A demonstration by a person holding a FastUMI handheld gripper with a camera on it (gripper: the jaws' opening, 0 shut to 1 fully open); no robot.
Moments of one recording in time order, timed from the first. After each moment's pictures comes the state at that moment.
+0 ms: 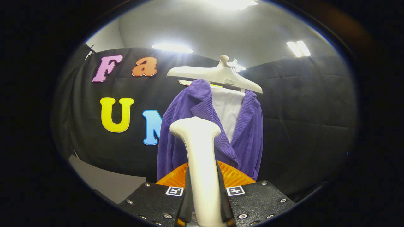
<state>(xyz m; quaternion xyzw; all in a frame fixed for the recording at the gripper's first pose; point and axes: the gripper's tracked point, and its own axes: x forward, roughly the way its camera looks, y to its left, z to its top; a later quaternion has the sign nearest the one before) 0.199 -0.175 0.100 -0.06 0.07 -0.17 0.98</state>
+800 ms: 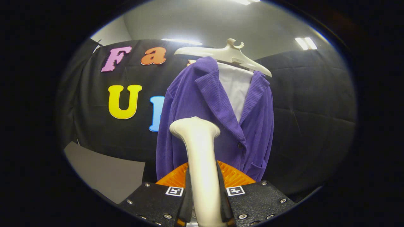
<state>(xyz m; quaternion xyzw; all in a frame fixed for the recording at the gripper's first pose) 0.194 -0.185 0.015 -0.07 0.12 -0.13 0.98</state>
